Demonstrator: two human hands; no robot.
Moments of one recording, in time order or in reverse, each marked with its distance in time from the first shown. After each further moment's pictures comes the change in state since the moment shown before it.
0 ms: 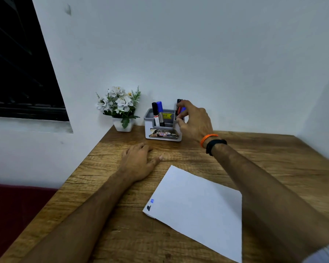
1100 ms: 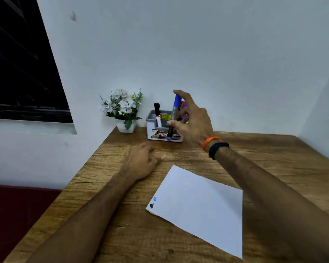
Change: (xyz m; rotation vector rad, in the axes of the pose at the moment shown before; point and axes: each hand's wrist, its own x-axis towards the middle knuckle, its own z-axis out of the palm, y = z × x) left_hand -0.004 0.001 -0.004 -0.066 0.077 0.020; right_hand -0.017 -0.029 -0.013 0.163 0.044 -0.072
